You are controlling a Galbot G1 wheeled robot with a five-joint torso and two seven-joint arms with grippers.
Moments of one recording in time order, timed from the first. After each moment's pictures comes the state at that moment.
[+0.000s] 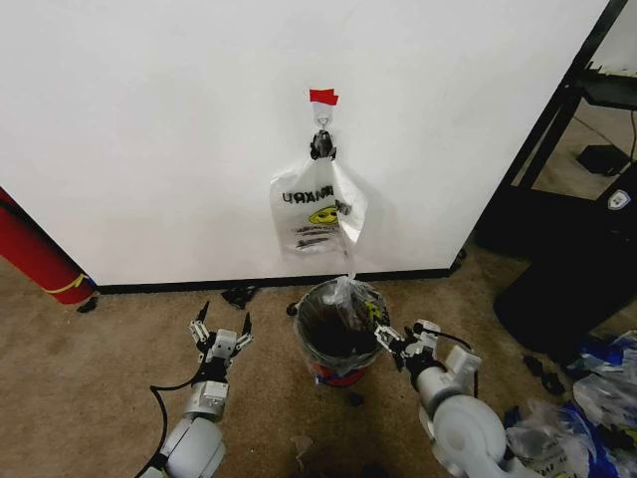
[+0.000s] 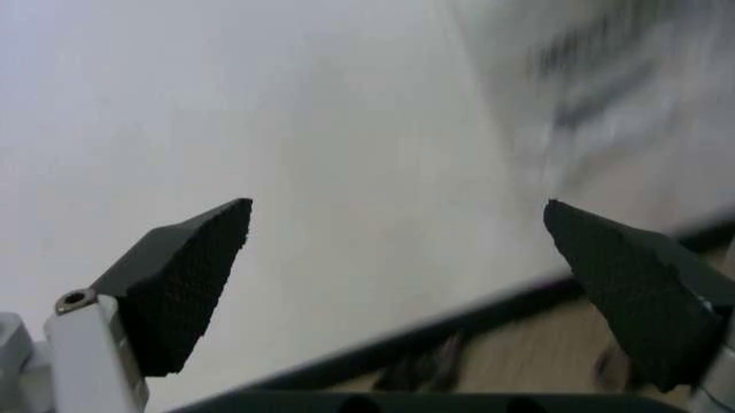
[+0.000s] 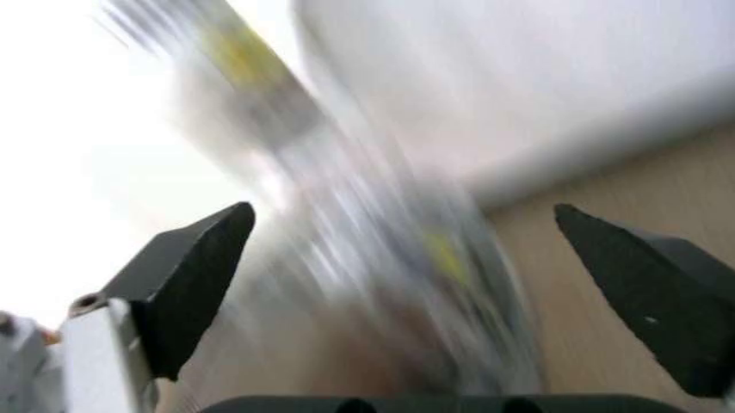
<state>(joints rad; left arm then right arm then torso) 1.37 -1.17 -0.28 -1.82 0.11 -0.18 -0.38 -1.43 1.14 0.26 2.07 0.75 0.07 0.18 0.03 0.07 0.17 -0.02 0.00</state>
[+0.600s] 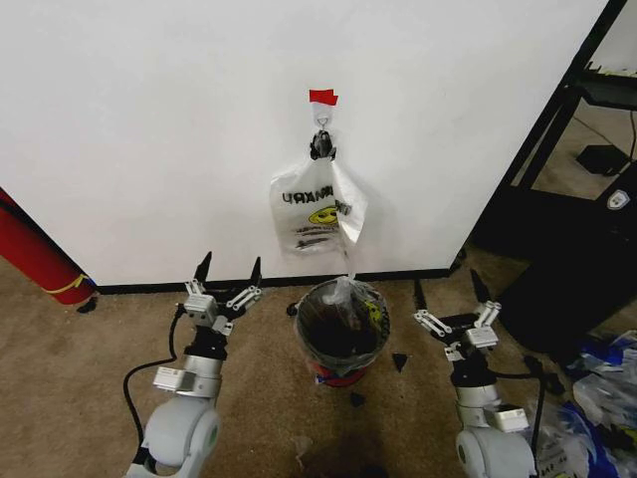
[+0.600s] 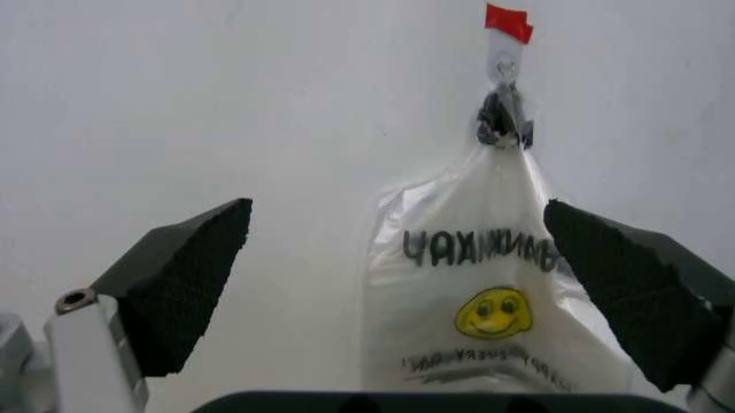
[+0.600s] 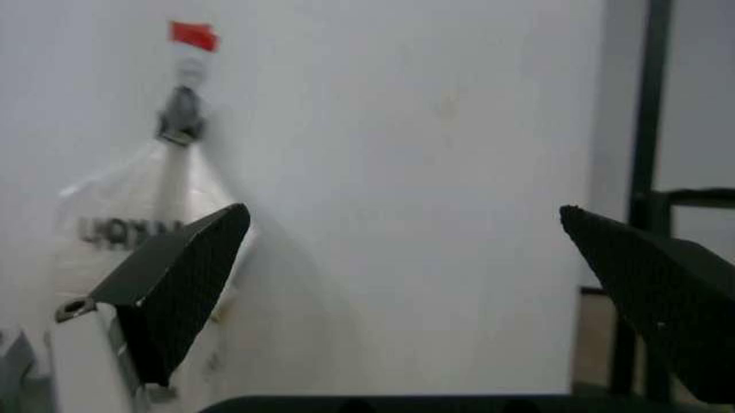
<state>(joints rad) 1.40 -1.29 -0.43 -2.02 -0.30 -0.39 0.02 -1.52 1.51 0.61 1.94 0.05 0.62 -0.05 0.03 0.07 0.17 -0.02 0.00</state>
